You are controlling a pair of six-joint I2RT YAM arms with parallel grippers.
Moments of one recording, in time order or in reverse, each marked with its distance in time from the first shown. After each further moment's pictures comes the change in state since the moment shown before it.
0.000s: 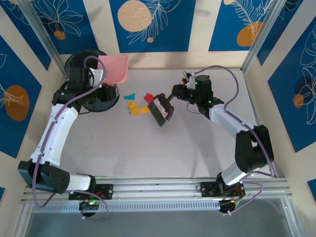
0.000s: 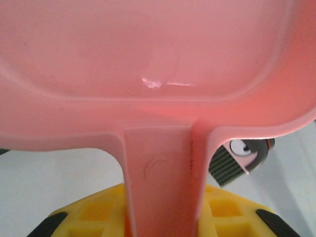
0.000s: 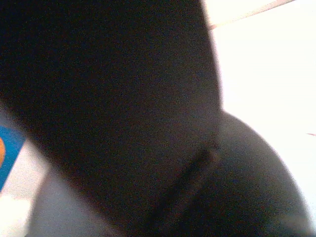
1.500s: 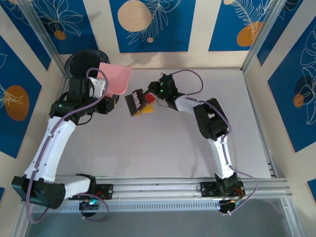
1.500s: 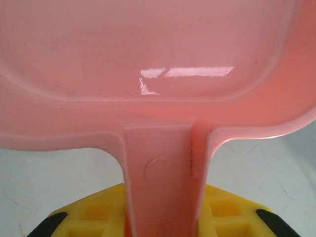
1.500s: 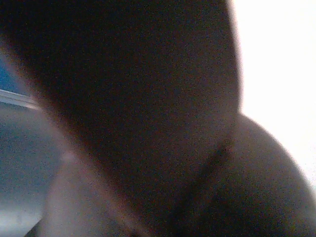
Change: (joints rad) left arm -0.036 -0.136 -0.109 -0.061 -0.099 0.126; right arm 0.158 0.653 0.426 0.227 0.271 0.332
